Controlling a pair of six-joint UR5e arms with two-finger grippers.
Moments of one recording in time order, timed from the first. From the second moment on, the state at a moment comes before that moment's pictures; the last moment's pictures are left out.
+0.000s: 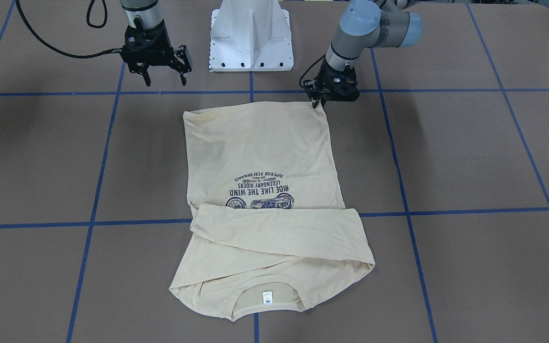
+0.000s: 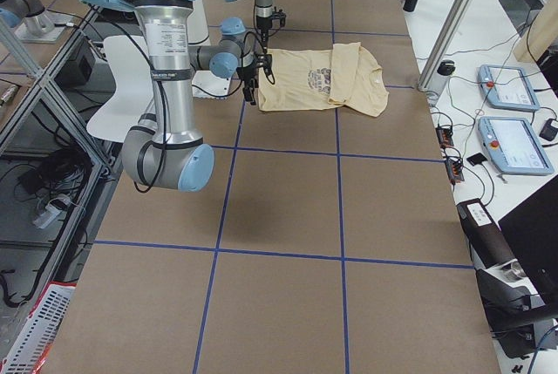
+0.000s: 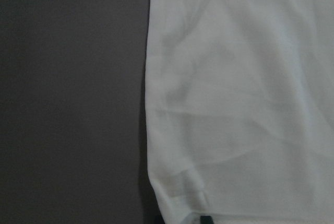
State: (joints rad) left arm -0.30 -1.81 -1.92 -1.92 -1.80 -1.44; right arm 0.23 -1.42 2.23 -1.57 1.55 1.43
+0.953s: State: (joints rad) left arm -0.31 -1.82 -1.93 -1.91 -1.80 -1.45; right arm 0.20 -1.38 2.04 -1.41 1.49 1.43
